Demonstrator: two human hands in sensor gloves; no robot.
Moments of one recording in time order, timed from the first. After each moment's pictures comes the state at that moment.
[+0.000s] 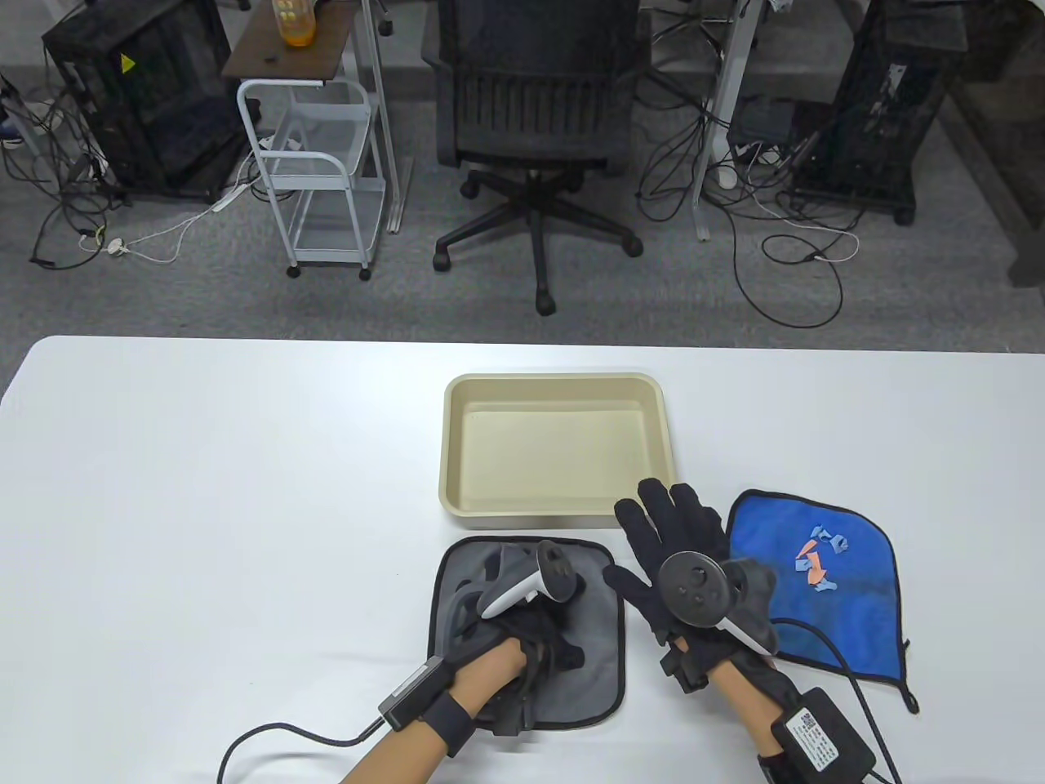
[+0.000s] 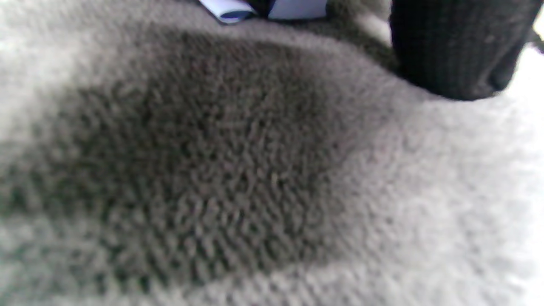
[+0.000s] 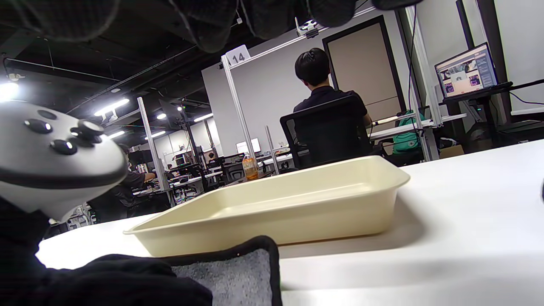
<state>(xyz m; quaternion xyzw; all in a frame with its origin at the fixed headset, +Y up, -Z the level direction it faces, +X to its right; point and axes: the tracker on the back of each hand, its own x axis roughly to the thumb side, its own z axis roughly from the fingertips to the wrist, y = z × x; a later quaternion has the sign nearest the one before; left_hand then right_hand) -0.039 -0.819 -0.332 -0.36 -0.07 0.08 0.93 0.155 -0.715 -0.305 0.13 -0.10 0.97 0.18</state>
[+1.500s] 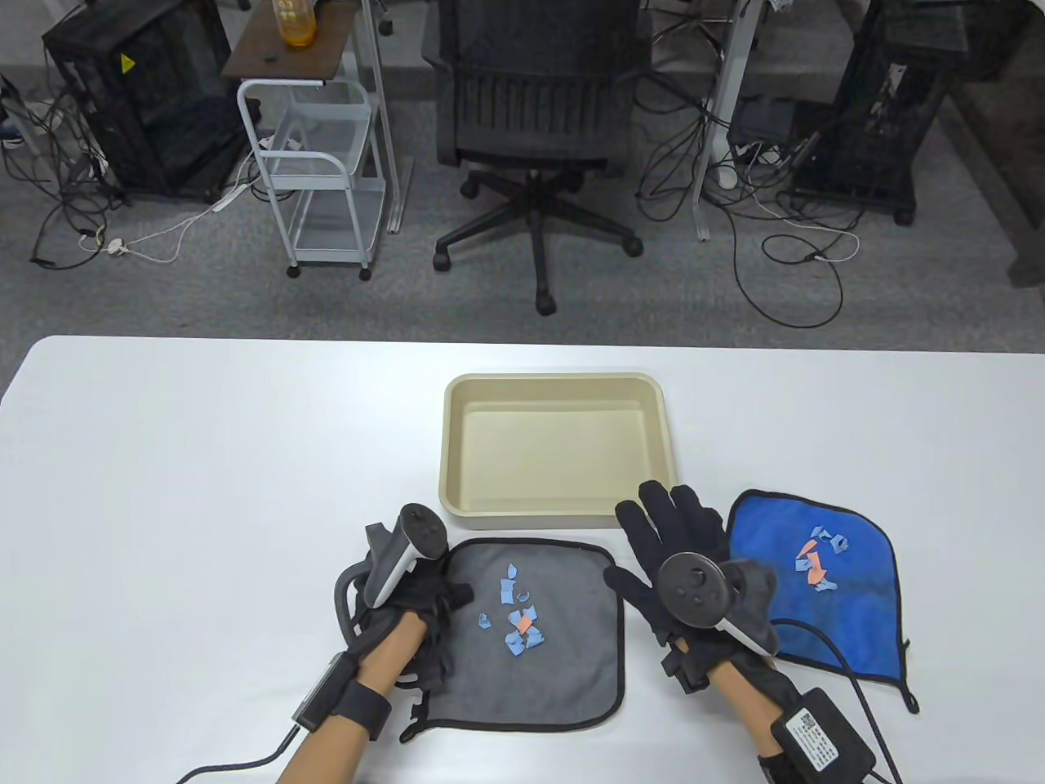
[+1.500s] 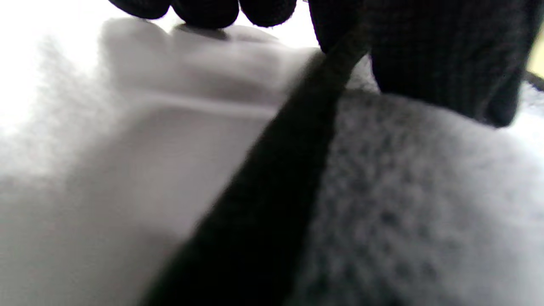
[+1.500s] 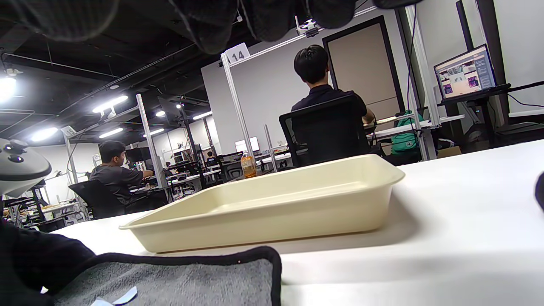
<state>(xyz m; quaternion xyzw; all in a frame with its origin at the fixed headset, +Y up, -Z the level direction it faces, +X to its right) -0.172 -0.807 -0.363 -0.20 0.13 0.14 0.96 0.155 -0.716 -0.304 0.13 -0.10 0.97 0.17</state>
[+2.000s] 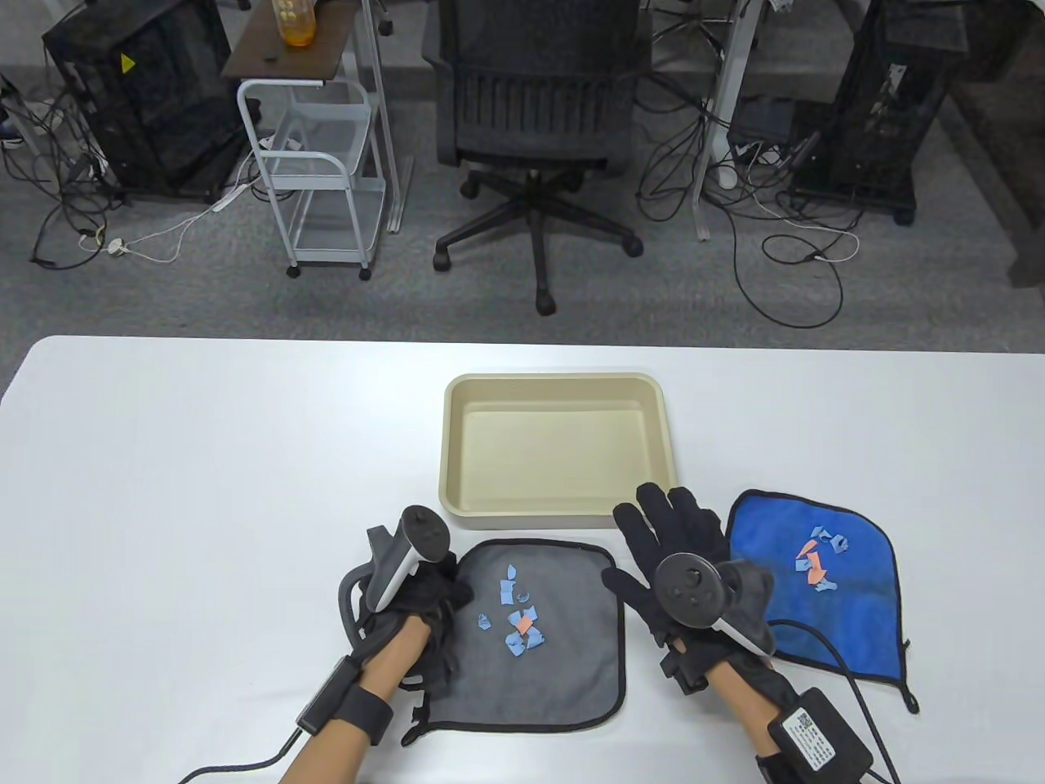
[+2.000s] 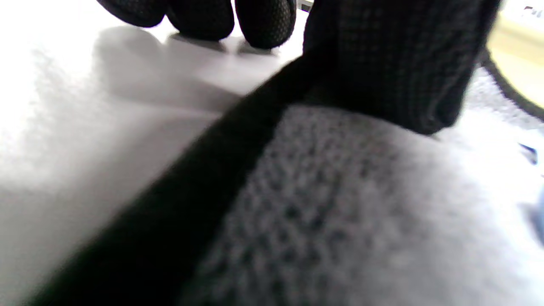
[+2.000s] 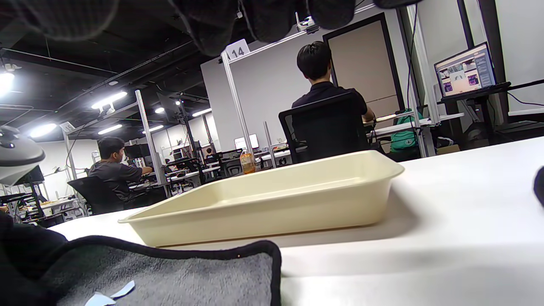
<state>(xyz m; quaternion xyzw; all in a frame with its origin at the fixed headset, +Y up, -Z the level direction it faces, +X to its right) -0.164 -0.804 -0.359 -0.19 0.11 0.15 0.96 0.153 -0.717 -0.304 0.13 -0.10 0.97 0.17</state>
